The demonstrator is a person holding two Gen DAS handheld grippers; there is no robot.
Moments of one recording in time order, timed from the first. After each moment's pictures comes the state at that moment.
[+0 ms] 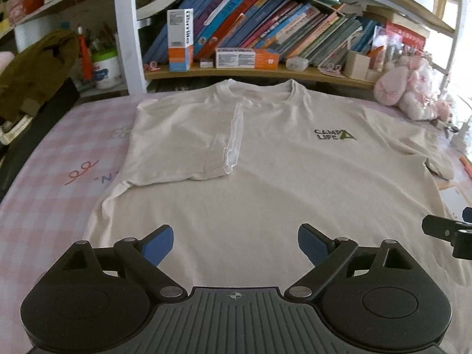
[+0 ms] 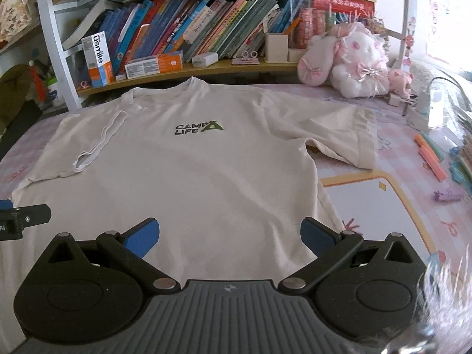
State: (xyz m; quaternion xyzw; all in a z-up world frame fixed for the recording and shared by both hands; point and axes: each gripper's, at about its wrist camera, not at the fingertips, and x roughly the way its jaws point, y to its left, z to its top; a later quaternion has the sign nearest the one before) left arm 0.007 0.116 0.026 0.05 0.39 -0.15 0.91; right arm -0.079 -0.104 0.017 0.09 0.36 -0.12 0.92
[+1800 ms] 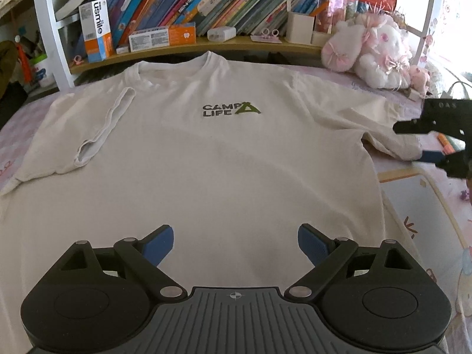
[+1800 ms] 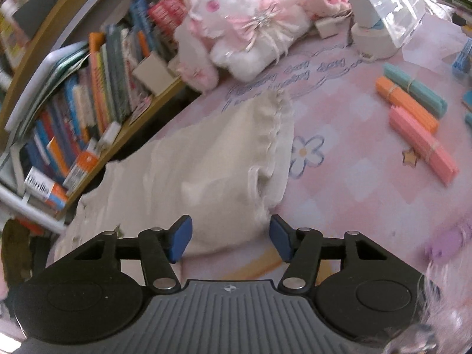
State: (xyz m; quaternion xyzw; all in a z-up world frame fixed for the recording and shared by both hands) left arm -0.013 -0.048 -0.004 0.07 0.42 -0.17 0.89; right arm -0.039 -0.357 -0.030 0.38 0.33 -0.13 0.85
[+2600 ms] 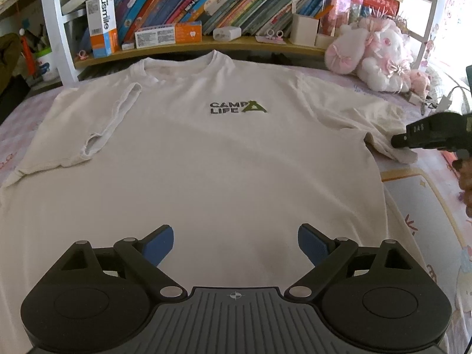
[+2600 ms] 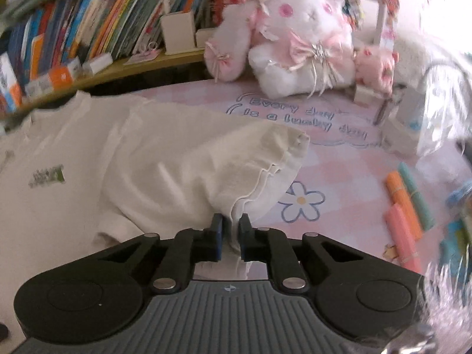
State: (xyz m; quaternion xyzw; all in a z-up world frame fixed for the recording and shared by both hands) left arm -0.014 -0.033 -0.003 0.06 0.42 -0.18 0.89; right arm 0.007 -0.334 -0.024 0.16 0.39 -0.15 0.89
